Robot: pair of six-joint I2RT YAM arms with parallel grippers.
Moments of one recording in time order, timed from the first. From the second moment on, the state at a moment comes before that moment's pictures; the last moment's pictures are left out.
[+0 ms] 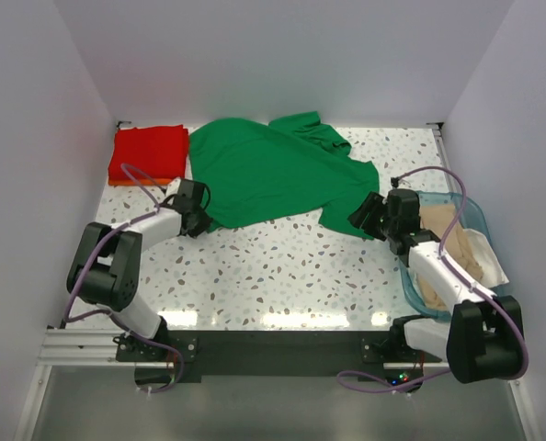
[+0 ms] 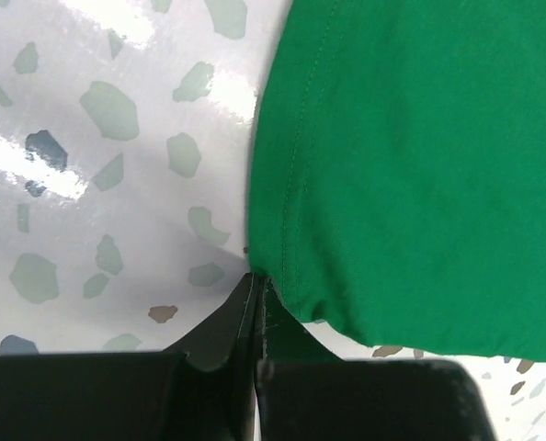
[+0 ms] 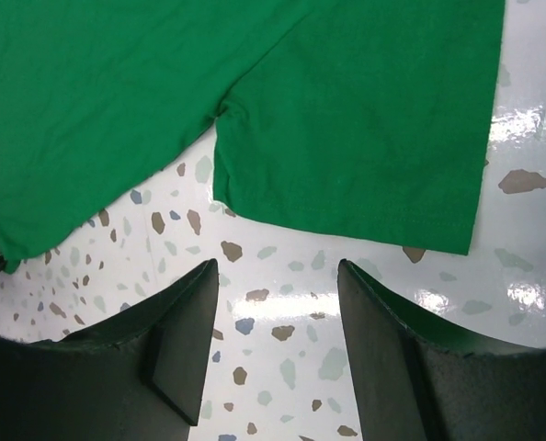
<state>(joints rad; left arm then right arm) -0.26 1.63 0.83 -0.22 -0.21 -0.88 0.14 1.17 0.63 -0.11 -0.09 0.60</state>
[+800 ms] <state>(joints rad) -0.01 1.32 0.73 -0.33 -0.21 -0.75 0.19 1.41 0.70 -0.17 0.03 0.58</state>
